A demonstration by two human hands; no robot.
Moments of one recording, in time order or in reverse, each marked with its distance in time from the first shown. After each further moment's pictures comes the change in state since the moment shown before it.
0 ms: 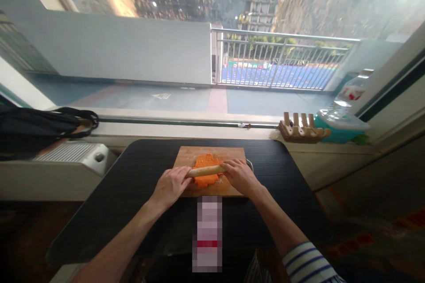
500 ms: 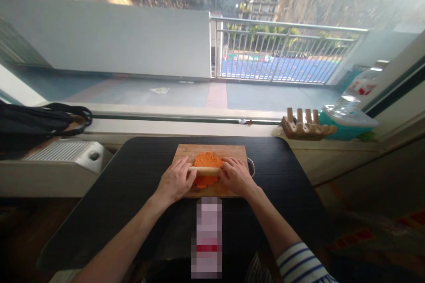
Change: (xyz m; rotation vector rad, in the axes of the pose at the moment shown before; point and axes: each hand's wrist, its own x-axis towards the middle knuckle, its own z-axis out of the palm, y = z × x) left_hand 0.018 0.001 0.027 0.052 0.105 -0.034; right_hand 0.008 -0.008 0.016 0.084 0.016 0.081
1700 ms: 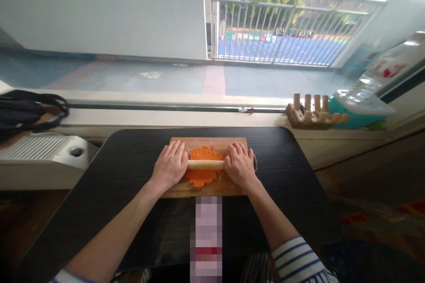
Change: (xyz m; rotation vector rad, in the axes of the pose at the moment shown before) left_hand 0.032 -0.020 0.023 0.064 -0.011 -0.061; right_hand 0.015 0.010 0.014 -0.107 -0.070 0.498
